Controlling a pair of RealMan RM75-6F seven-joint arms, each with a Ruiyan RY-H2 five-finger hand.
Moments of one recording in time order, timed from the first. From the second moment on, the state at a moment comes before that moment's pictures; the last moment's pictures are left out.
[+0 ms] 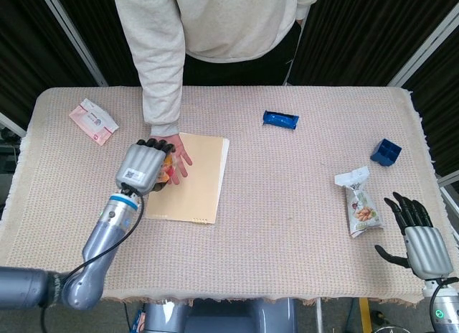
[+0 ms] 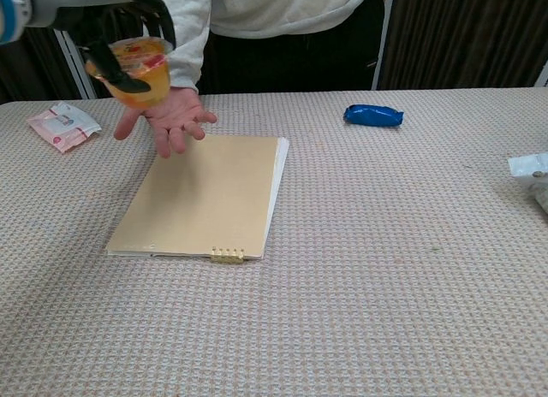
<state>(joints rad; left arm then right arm) -0.98 -1.22 -0.16 -2.06 0.65 1.33 0.83 0.09 -1.10 0.04 -1.61 -1.53 1.45 0.08</state>
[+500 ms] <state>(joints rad) -0.74 -1.22 0.08 -1.94 0.98 1.25 0.62 0.10 -1.11 0.04 -1.62 -1.52 1.45 0.07</state>
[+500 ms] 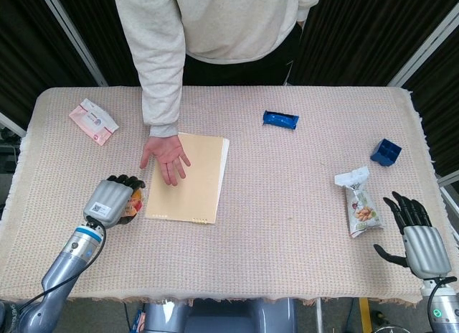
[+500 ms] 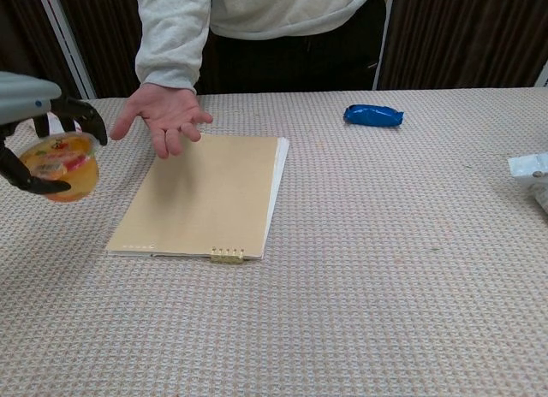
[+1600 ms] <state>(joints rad) -0.52 -1.16 0.17 -1.91 1.22 1.41 0.53 0.10 -1.12 0.04 -1.61 -1.53 1.45 0.06</state>
